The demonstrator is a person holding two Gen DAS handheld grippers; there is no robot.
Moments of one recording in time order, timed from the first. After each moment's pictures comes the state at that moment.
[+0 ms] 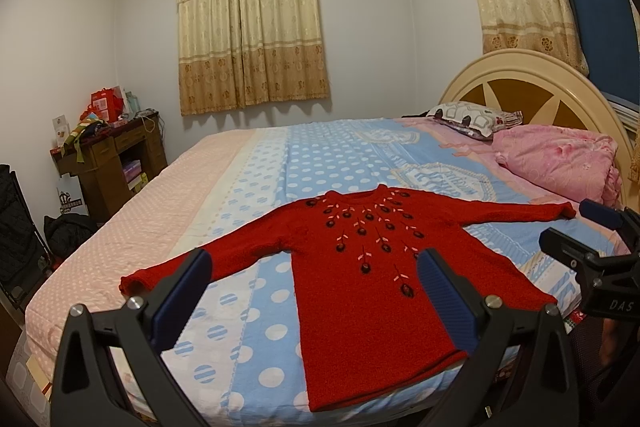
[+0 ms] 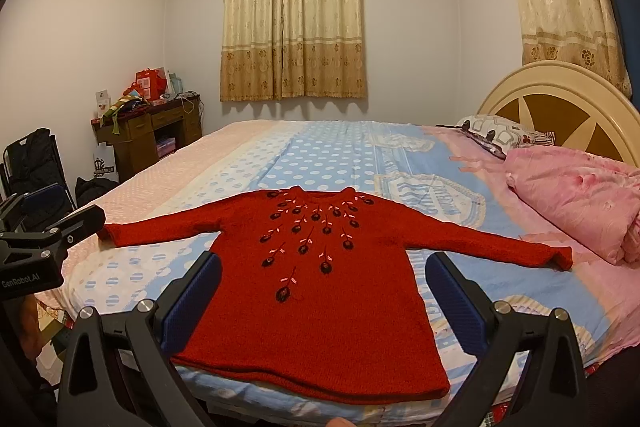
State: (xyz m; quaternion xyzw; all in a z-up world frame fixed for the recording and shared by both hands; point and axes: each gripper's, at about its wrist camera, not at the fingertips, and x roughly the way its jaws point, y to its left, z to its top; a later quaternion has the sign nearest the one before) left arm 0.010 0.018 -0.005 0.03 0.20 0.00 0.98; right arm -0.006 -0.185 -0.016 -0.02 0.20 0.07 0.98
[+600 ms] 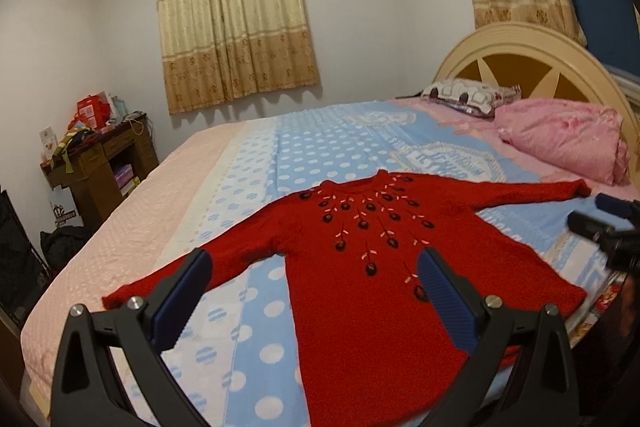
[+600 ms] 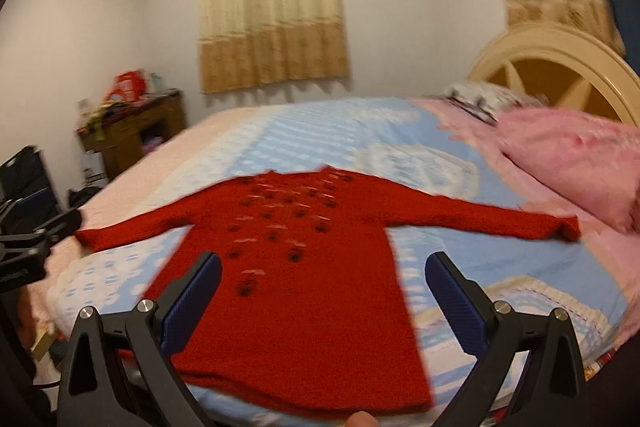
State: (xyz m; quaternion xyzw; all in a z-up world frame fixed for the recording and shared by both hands) left arm 0.071 0.003 -0.030 0.07 0.23 -0.01 0.97; right arm 0.046 -0.244 -0.048 0.03 0.25 0.04 0.97
